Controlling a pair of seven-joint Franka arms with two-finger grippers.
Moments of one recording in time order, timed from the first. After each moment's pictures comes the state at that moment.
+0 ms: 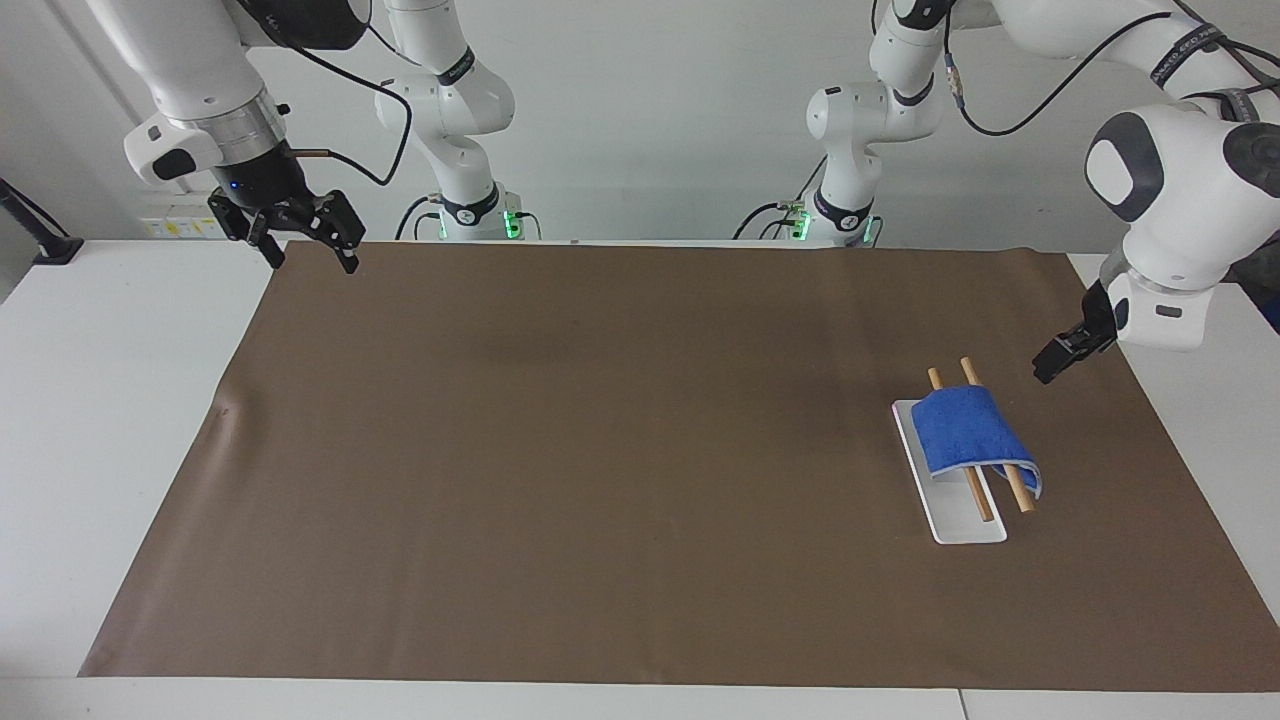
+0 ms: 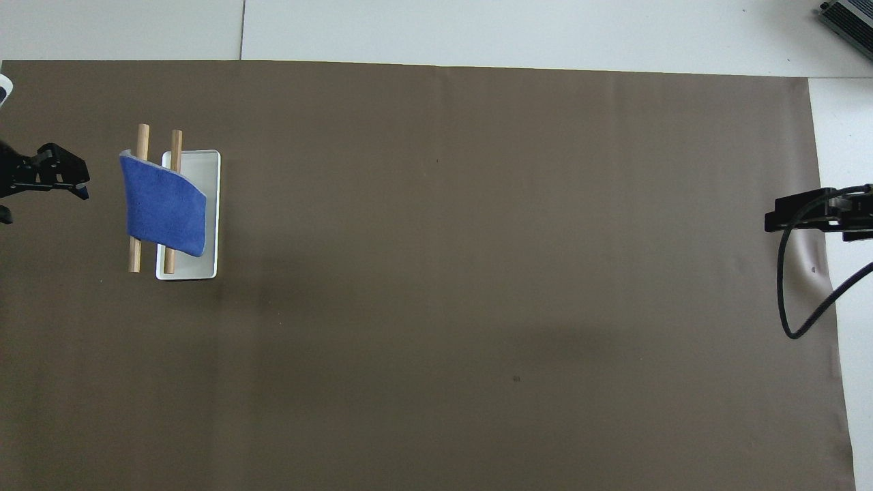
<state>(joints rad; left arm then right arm) 0.01 0.20 0.01 -1.49 0.12 1.58 -0.32 0.06 -0.04 -0.12 -1.60 0.03 1.59 0.07</state>
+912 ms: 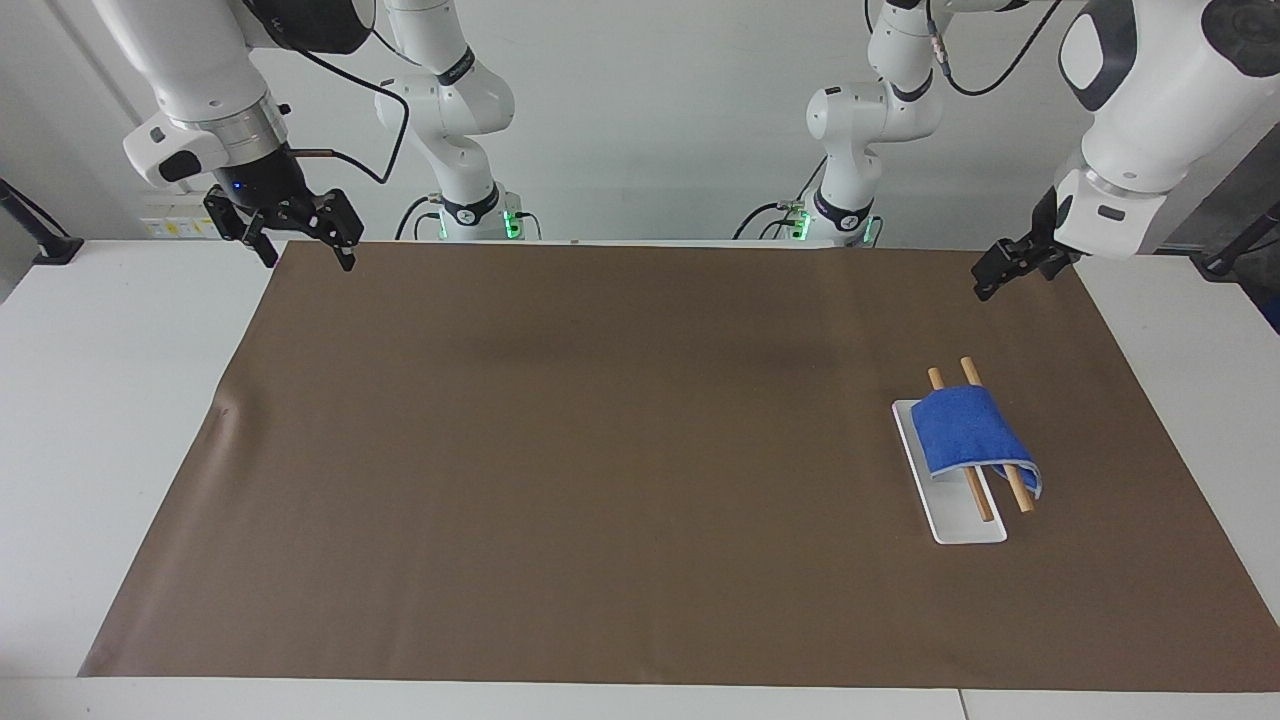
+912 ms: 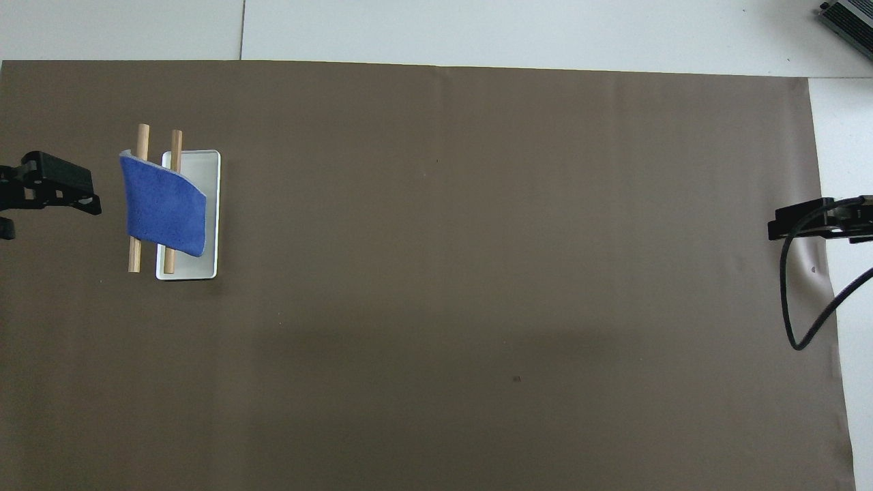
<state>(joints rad) 0.01 0.04 -0.09 -1.41 -0.02 1.45 -0.32 0.06 -0.04 -0.11 -1.60 -0.01 1.57 0.01</state>
